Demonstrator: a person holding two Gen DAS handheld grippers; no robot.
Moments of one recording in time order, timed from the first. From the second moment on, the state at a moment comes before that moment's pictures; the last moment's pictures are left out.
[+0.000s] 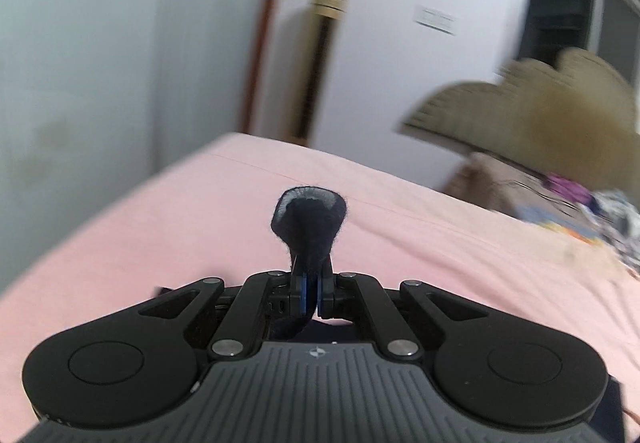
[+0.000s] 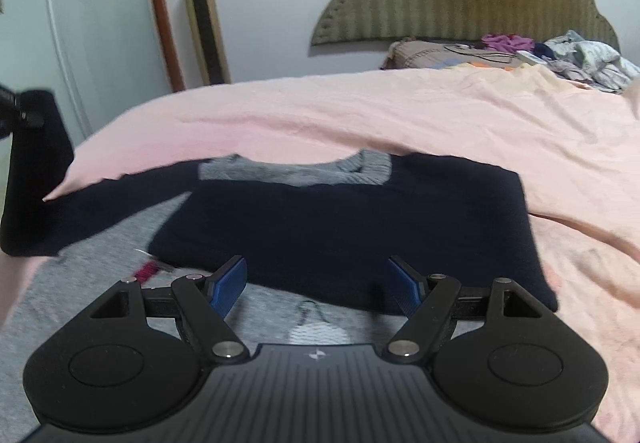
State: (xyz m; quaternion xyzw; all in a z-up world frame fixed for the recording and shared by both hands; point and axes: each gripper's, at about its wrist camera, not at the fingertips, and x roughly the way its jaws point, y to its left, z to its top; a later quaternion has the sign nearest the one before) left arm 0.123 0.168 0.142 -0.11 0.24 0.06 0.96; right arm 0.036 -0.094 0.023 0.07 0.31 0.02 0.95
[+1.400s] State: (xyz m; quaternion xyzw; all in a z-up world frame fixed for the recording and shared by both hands) left arm 0.120 -0.099 0.033 -0.01 0.36 -0.20 0.91; right arm -0.010 -0.179 0.014 0.10 0.32 -0.08 0.94
